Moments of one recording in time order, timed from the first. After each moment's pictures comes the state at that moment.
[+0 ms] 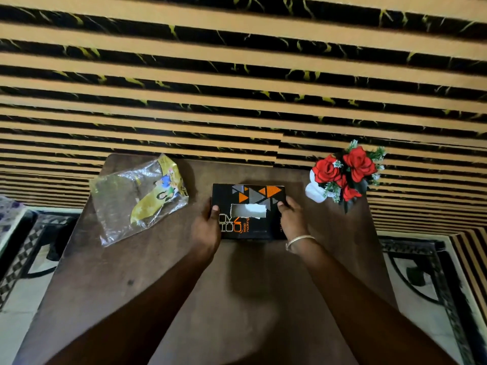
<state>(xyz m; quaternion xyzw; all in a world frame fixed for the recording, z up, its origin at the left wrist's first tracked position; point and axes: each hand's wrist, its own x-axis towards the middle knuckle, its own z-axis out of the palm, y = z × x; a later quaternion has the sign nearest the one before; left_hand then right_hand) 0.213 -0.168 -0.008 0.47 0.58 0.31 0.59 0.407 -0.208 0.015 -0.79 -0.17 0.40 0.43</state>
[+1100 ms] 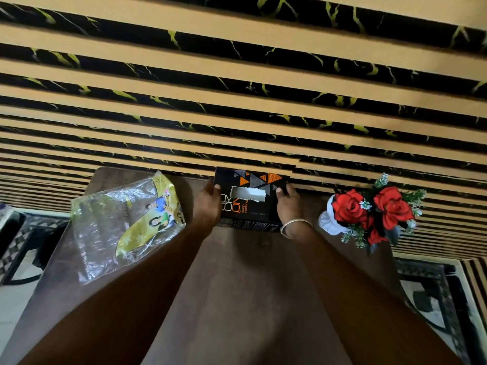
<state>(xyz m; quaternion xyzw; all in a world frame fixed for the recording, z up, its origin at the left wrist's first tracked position) 0.264 -0.019 -0.015 0.49 0.63 0.27 0.54 0.444 -0.068 -0.022 -0.82 -0.21 0.36 0.40</state>
